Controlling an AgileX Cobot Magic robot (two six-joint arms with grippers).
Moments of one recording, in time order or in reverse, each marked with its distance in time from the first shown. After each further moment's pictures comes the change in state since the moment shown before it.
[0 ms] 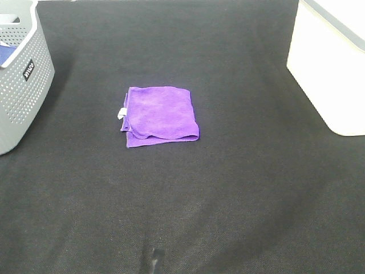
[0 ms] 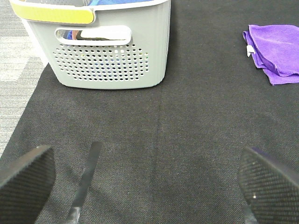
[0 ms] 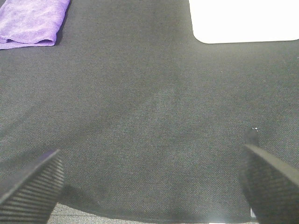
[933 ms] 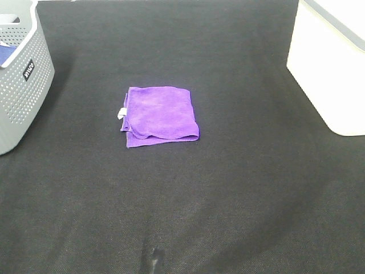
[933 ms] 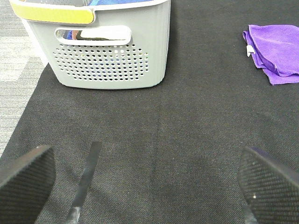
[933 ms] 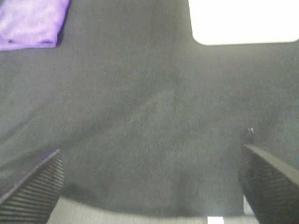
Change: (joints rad) left arm 0.000 0.000 0.000 0.000 0.000 0.000; right arm 0.000 0.184 -0.123 0.000 0.015 0.000
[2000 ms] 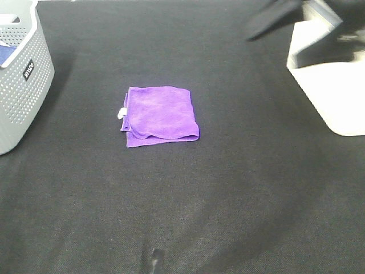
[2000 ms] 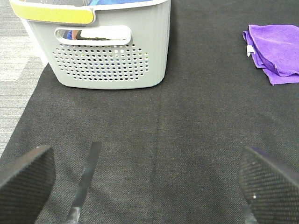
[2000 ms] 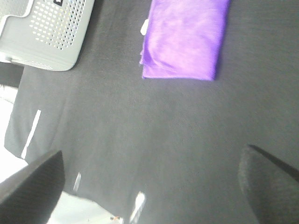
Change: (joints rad) left arm 0.000 0.000 0.000 0.000 0.000 0.000; right arm 0.092 1.331 -0.639 0.693 -0.195 -0.343
